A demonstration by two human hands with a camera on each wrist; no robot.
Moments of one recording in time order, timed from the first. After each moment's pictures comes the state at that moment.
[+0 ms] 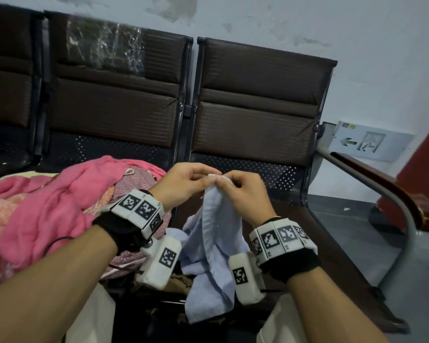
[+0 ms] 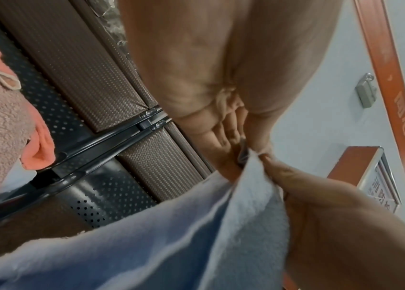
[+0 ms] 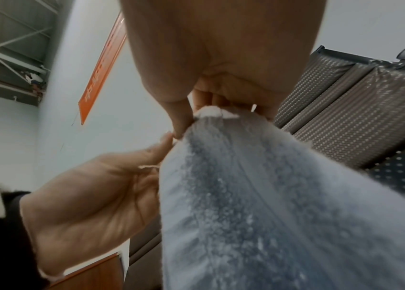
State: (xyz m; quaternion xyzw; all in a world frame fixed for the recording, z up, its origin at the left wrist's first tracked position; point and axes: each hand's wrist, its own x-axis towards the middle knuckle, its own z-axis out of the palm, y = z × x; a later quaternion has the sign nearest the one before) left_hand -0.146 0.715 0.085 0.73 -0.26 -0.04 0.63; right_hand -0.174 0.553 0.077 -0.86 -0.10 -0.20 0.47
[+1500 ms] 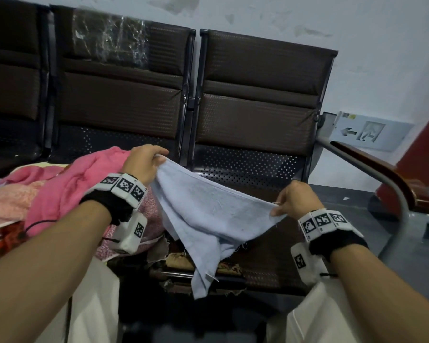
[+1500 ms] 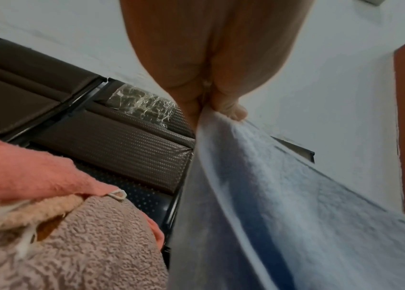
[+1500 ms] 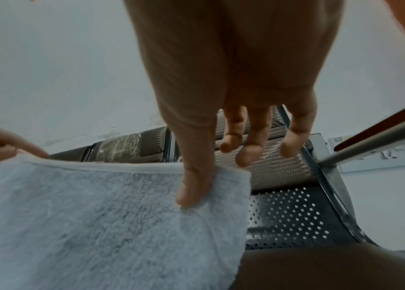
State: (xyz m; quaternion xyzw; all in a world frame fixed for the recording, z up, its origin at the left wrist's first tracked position) left_hand -0.114 0.795 0.067 0.91 -0.14 0.19 0.34; right_hand -0.197 0.460 0.063 -0.99 0.11 -0.03 0.11
